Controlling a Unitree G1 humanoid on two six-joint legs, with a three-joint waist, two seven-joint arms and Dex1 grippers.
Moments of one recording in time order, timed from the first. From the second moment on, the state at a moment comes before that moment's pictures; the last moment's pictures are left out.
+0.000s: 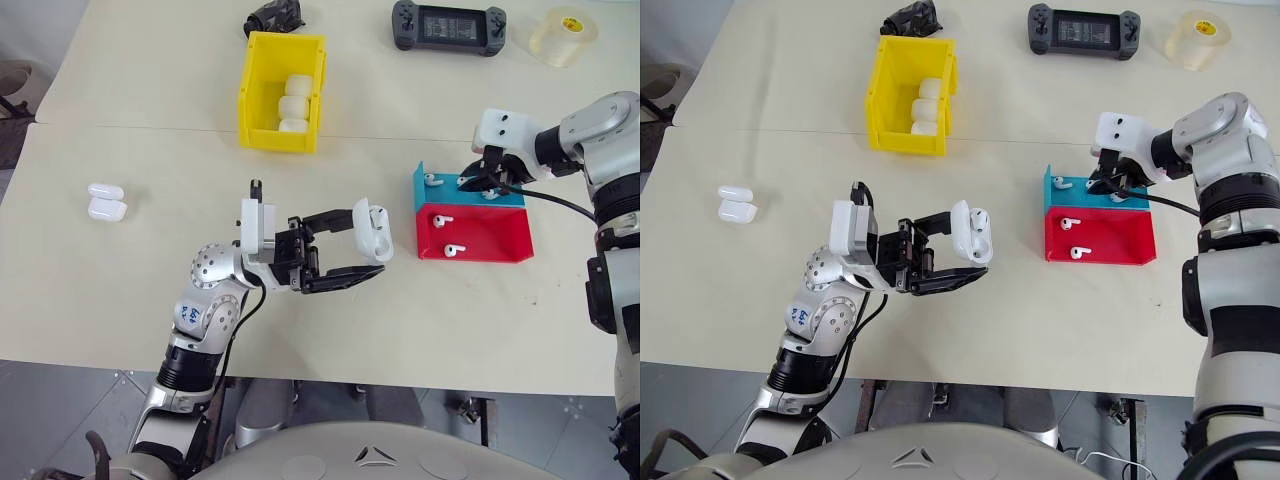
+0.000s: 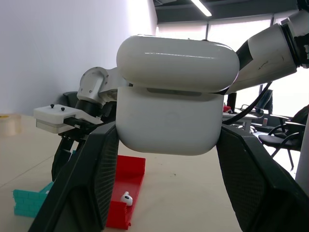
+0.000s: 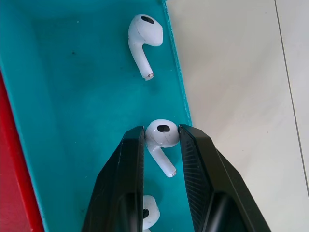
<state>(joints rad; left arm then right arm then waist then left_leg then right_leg) -0.26 0.21 -0.15 -0.18 -0.58 0.08 -1.08 -1.15 -0.73 0.31 1.11 -0.28 -0.09 1.36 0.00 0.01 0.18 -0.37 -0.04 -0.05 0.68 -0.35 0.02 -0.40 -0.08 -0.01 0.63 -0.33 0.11</state>
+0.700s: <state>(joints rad) -0.33 0.21 -0.10 -0.10 -0.59 0.09 -1.08 -0.85 -0.79 -0.12 0.40 0.29 0.66 1.47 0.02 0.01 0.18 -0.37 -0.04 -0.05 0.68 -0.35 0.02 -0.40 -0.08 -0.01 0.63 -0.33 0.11</state>
